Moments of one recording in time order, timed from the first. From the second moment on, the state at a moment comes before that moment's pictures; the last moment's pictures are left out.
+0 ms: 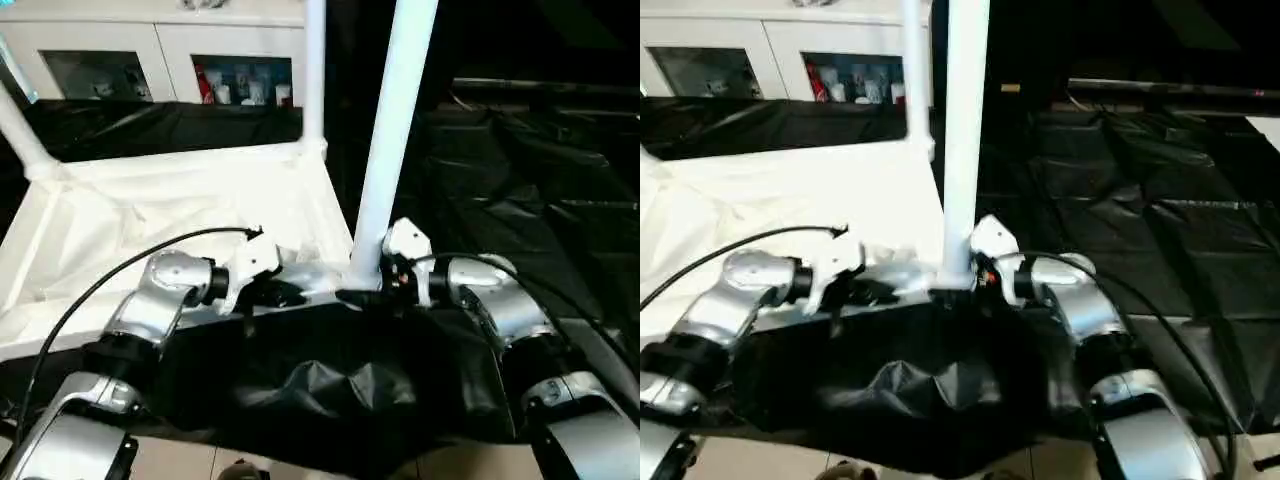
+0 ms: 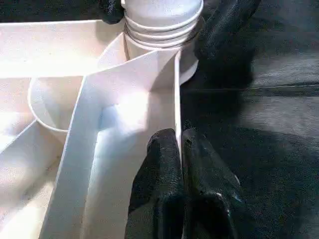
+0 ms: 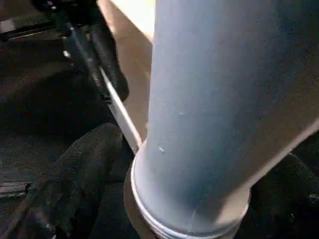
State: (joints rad) left arm -0.58 0.41 -0.23 0.62 0.00 0.00 -1.24; right arm -0.62 -0.28 0.19 0.70 0.04 -0.01 1.13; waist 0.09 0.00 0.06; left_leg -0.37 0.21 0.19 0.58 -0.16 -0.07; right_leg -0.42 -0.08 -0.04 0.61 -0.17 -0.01
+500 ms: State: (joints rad) left arm -0.57 0.41 -0.23 0.61 0.00 0.00 -1.25; right arm -0.59 -0.28 0.17 0.68 0.05 -0.01 1.12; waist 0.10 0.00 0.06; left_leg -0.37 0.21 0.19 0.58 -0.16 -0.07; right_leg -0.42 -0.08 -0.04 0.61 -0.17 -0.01
